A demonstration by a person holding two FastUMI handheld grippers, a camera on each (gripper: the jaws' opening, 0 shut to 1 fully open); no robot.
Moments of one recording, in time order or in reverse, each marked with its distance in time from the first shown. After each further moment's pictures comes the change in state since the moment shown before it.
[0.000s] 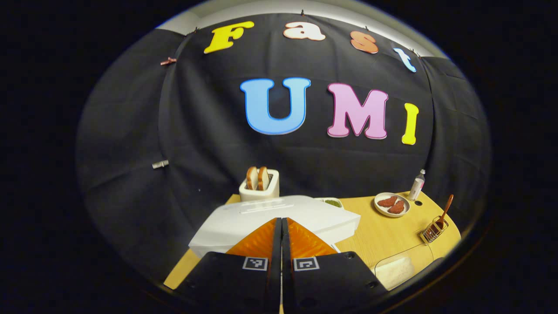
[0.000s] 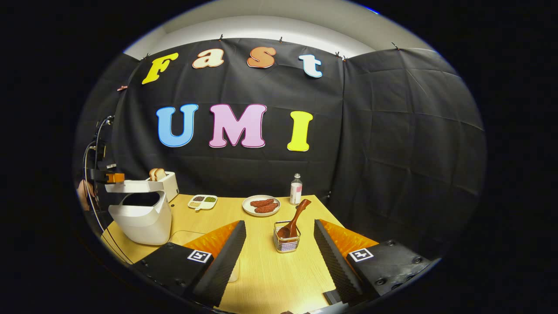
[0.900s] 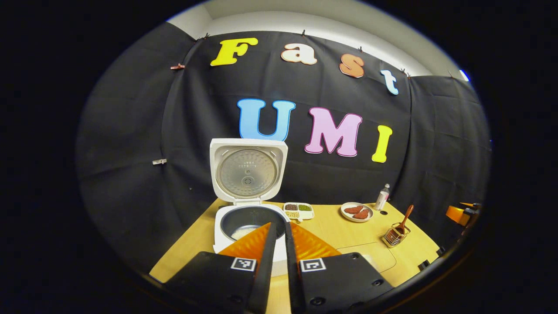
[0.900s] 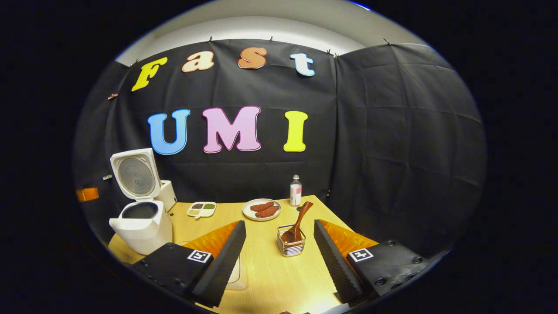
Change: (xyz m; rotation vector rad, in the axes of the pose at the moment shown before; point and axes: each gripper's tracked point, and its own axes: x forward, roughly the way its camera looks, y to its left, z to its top) left arm -0.139 -0.040 -0.018 -0.124 -0.018 -0.115; right arm 0.032 0.002 0.011 0.062 -0.005 -0.030
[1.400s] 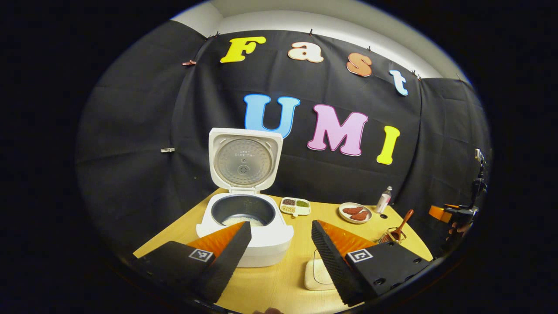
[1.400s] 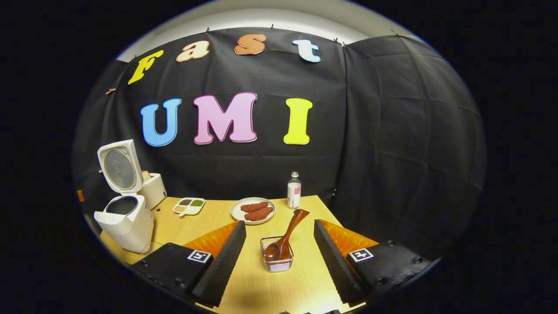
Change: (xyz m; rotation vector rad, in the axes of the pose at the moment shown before) left arm -0.006 -0.045 -0.019 -0.044 -0.010 0.135; right arm 0.126 -0.054 -0.031 -0.019 0.094 0.072
